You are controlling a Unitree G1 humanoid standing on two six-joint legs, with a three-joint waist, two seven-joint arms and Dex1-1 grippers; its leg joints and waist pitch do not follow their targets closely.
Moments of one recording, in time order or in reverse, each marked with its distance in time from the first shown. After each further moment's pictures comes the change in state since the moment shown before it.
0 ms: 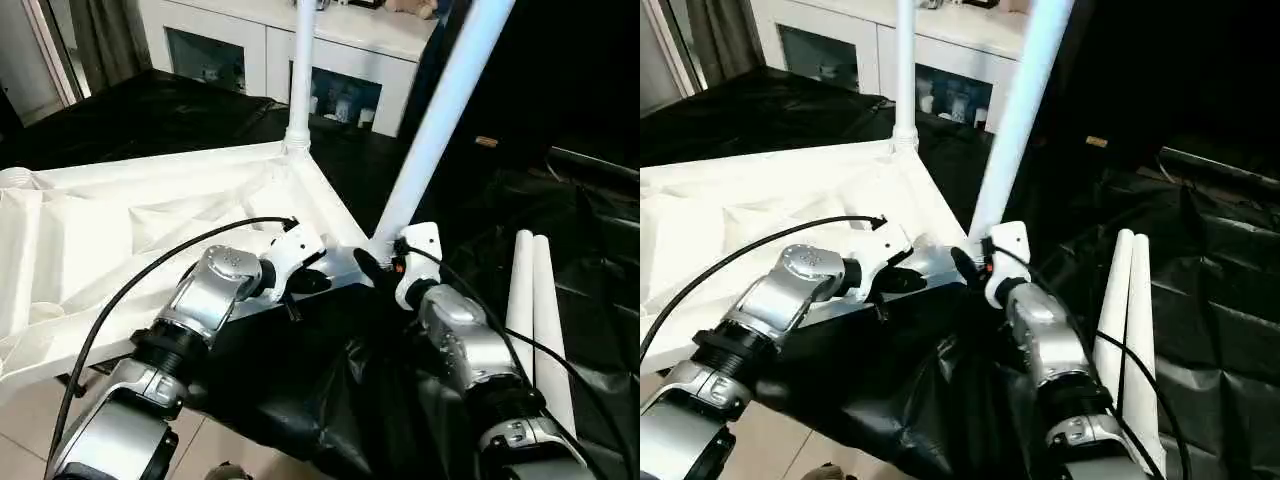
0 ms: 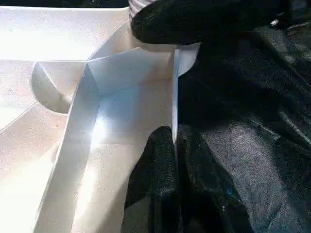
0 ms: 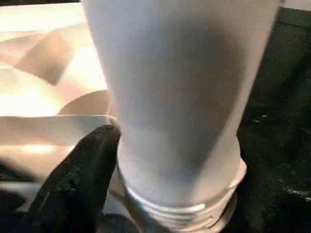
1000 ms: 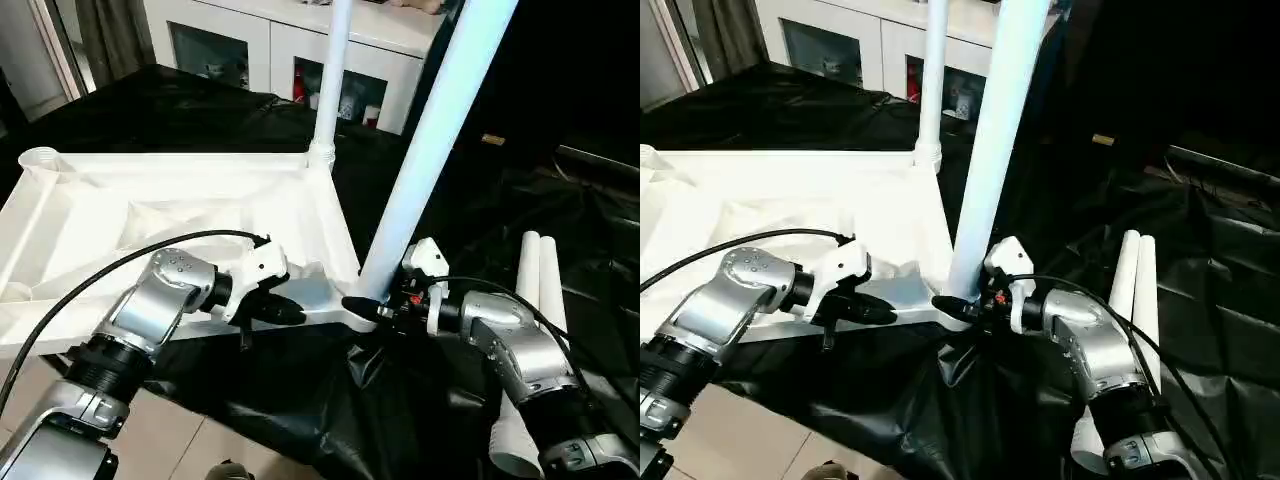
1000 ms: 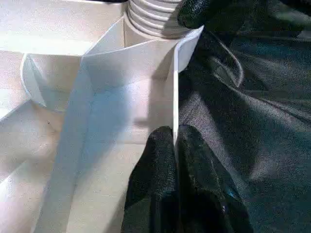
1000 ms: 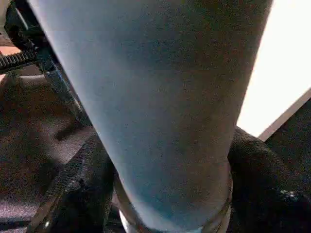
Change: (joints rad) left arm 0.103 0.207 -0.015 -0.159 -0.094 -0.044 -0.339; right arm 0.080 -0.213 0.137 -0.189 0.059 0.041 0.514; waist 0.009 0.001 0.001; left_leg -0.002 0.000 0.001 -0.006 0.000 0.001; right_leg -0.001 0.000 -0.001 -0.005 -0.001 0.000
